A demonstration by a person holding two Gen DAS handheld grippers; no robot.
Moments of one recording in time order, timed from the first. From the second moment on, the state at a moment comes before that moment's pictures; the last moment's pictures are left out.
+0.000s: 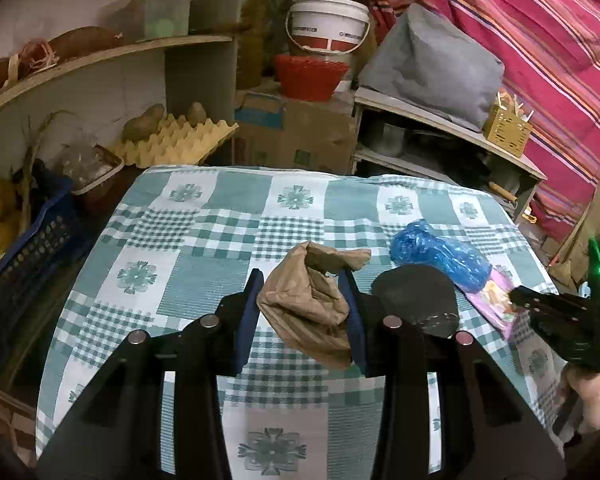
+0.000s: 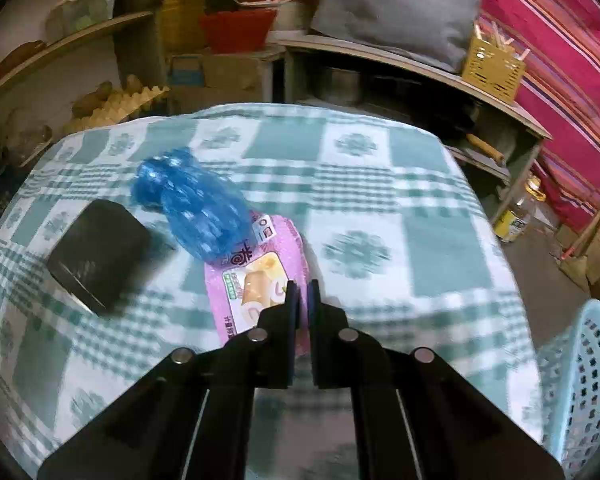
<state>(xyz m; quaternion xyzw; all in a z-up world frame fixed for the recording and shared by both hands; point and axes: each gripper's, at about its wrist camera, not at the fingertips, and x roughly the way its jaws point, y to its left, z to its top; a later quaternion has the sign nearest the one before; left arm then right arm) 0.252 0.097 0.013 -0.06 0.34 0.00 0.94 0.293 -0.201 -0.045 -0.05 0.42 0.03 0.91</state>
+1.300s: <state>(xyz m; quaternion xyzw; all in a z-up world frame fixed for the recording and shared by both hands) 0.237 -0.138 0.012 0.02 0.34 -0.15 0.93 0.164 -0.413 0.023 0.05 0.33 -0.05 0.94</state>
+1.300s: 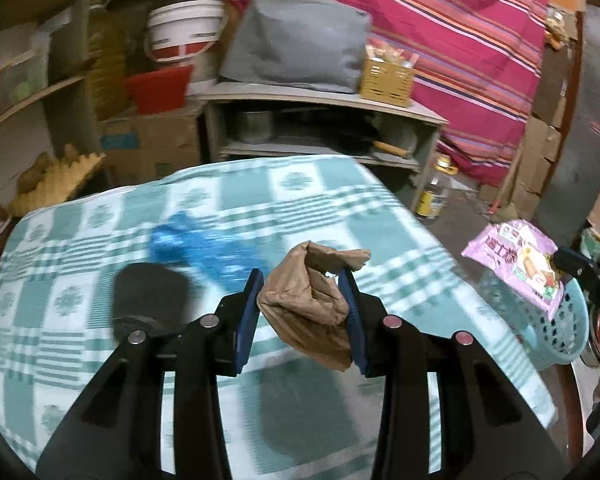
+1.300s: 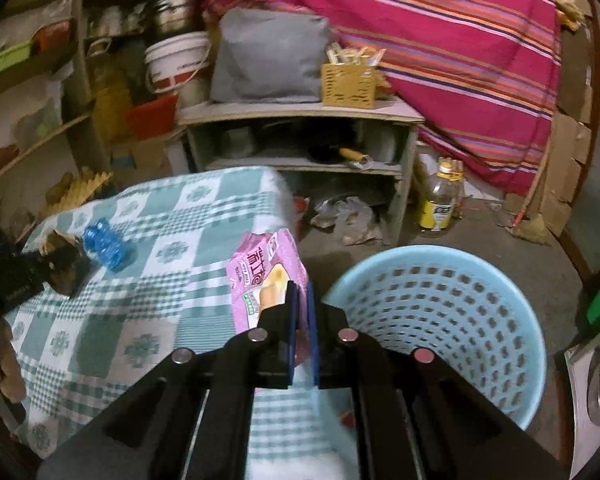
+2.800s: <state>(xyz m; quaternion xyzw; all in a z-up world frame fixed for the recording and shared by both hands) 0.192 -0.306 0.033 0.07 0.24 -0.21 0.95 0.108 -0.552 0.008 0.10 0.31 -0.19 0.93</state>
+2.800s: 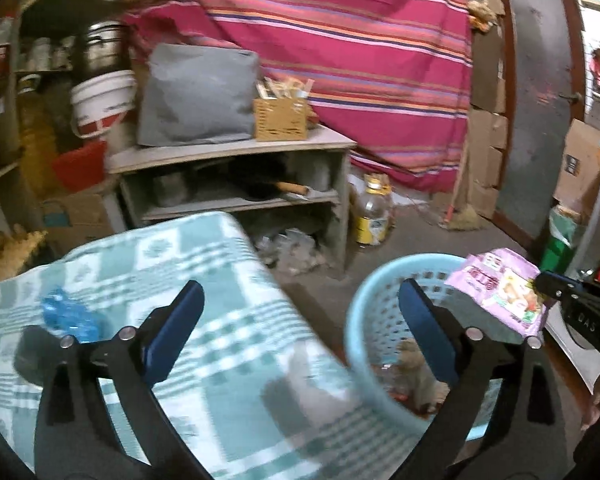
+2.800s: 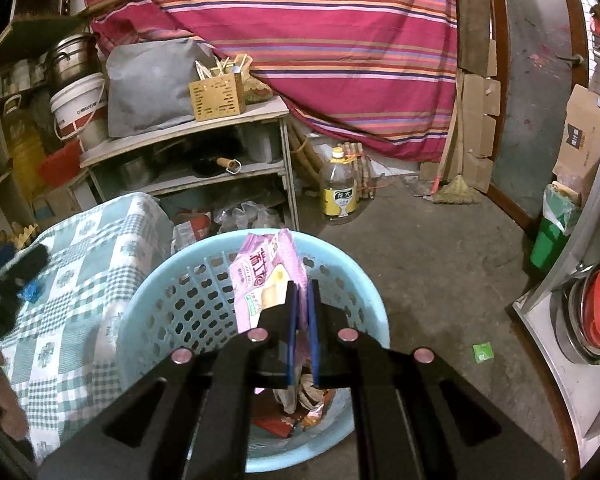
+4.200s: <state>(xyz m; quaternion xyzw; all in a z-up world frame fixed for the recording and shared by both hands) 0.250 0.011 -0.003 -0.01 0.33 0.03 0.94 0.227 -0.302 -0.011 -0.03 0.33 -0.09 0.94</state>
